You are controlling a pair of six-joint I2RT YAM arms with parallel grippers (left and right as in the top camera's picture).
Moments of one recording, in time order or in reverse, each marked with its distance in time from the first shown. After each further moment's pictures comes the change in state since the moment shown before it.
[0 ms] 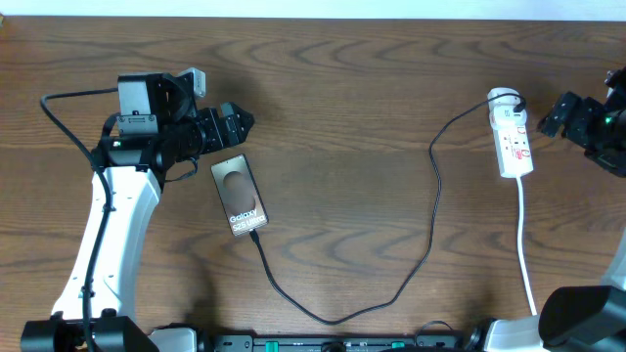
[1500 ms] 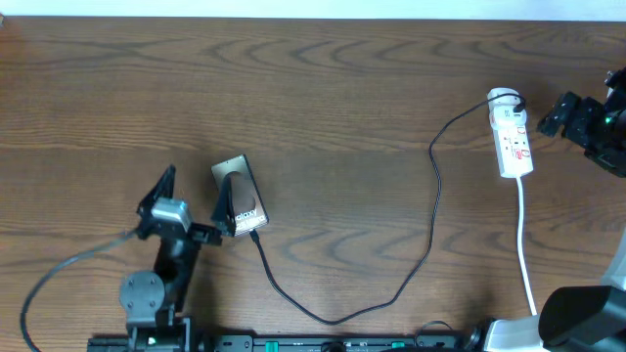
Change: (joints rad) left arm -0.025 -1.165 -1.097 0.974 -0.281 0.202; right arm 0.000 0.000 0.000 0.000 -0.001 0.003
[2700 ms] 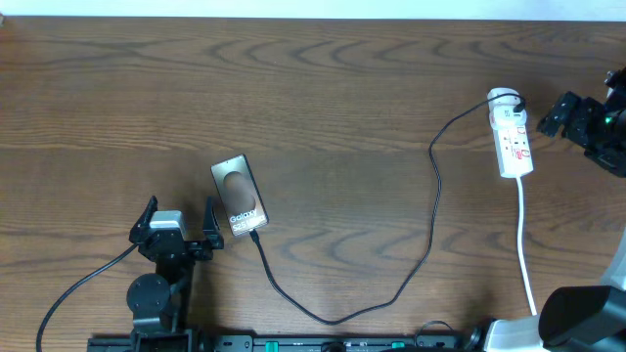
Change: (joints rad) left arm 0.042 -0.266 -0.033 -0.473 -0.192 0.065; right arm 0.000 0.000 0.000 0.000 0.000 0.000
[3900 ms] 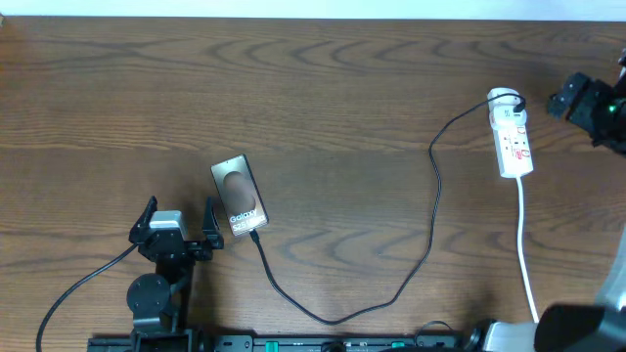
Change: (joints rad) left arm 0.000 0.000 0.000 -0.002 -0.005 0.000; right arm 0.034 -0.088 -0.082 0.278 0.011 0.031
